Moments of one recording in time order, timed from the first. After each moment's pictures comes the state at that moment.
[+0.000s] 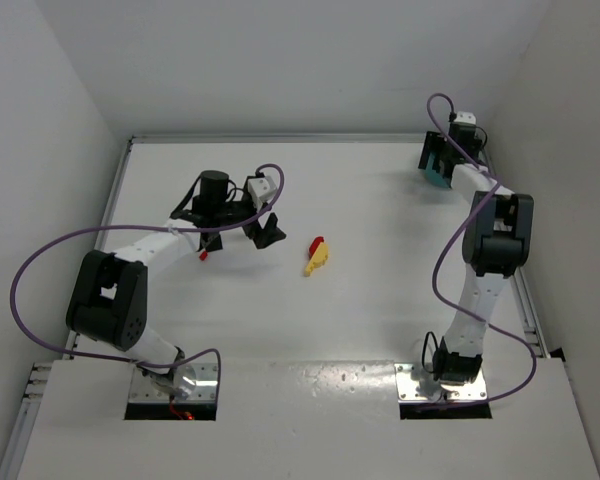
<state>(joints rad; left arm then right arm) -0.30 1.54 0.94 0.05 0.73 0.39 -0.14 2.12 1.53 0.00 0.15 0.04</state>
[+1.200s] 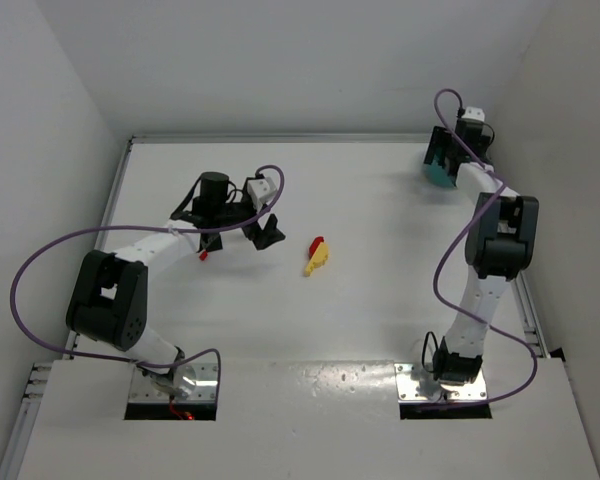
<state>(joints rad) -0.30 1.54 0.93 0.05 0.71 0.39 -0.15 2.10 1.54 0.00 0.18 0.05</state>
